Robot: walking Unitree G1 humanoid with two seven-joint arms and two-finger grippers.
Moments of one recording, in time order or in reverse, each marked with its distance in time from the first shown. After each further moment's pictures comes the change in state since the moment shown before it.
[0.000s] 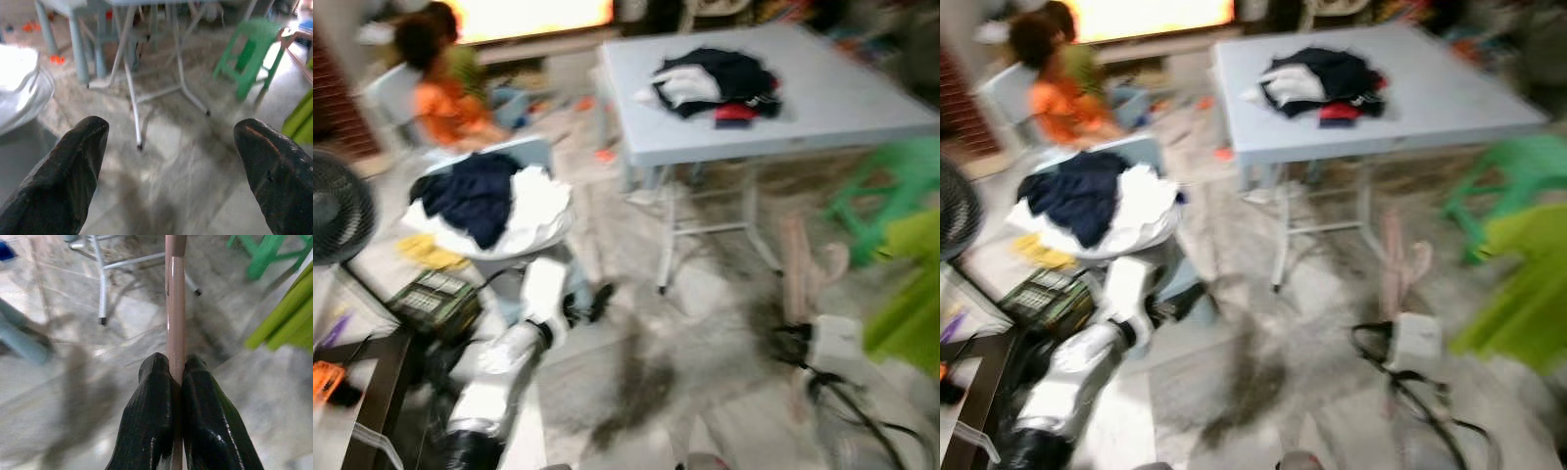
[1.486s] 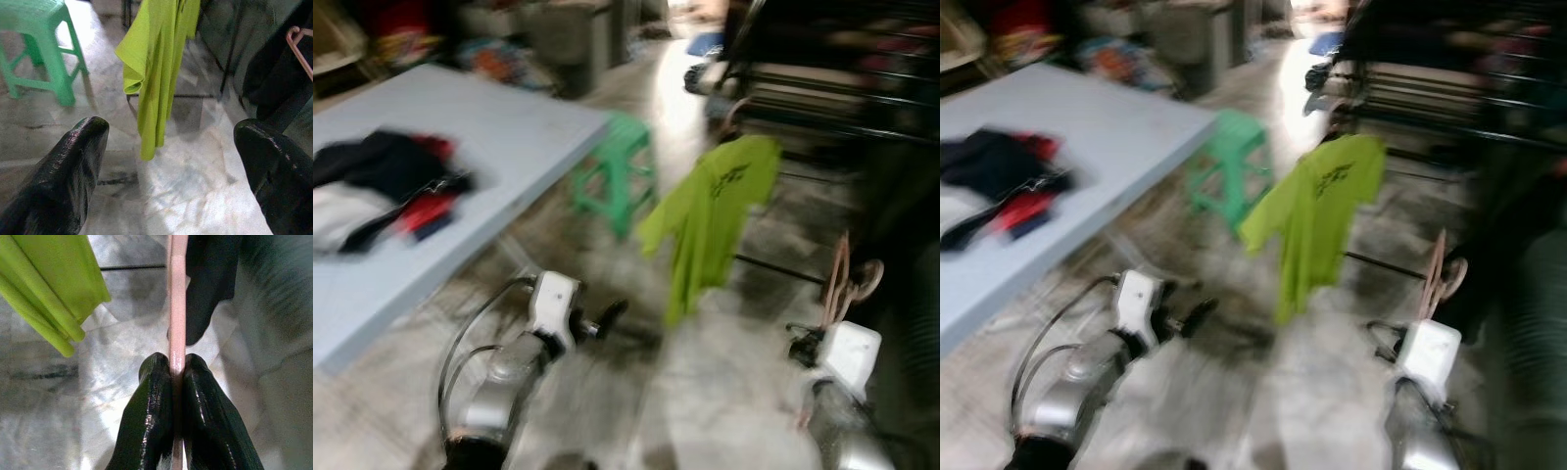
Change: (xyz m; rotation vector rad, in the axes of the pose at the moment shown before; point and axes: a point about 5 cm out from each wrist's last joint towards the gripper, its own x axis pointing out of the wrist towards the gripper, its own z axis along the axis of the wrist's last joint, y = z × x) left arm 0.000 -0.012 -0.010 0.000 0.038 -0.087; right arm 0.008 -0.005 -0.005 0.169 0.058 -0.218
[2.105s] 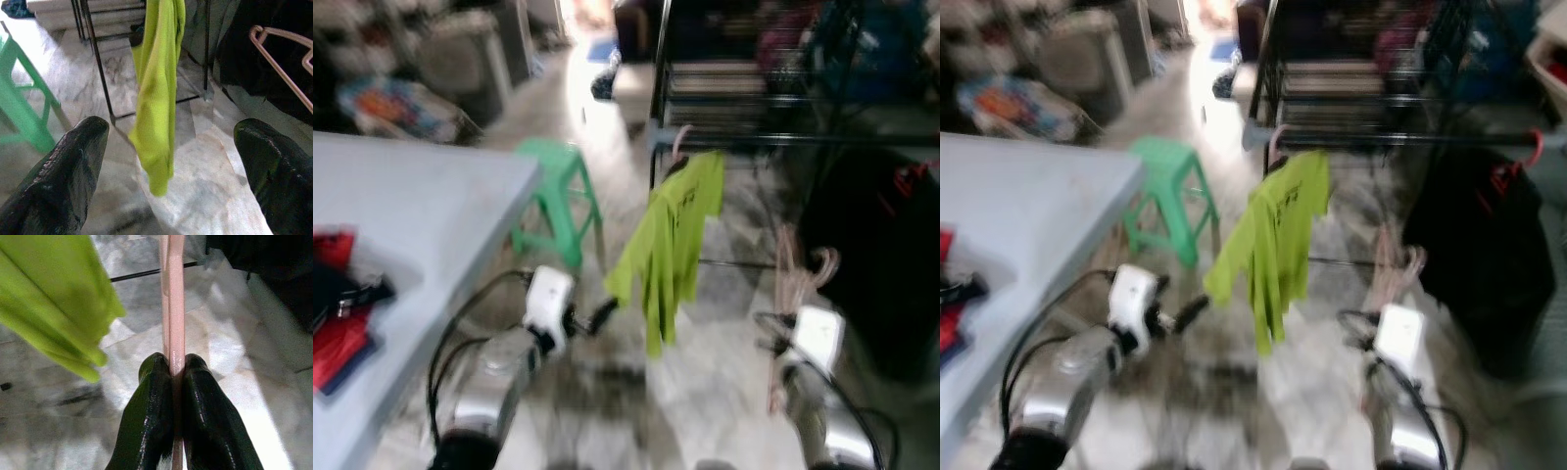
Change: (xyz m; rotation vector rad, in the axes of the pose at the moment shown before) left arm 0.002 0.000 0.004 0.033 -0.004 -0.025; right arm 0.006 0.018 0.000 -0.076 0.044 0.124
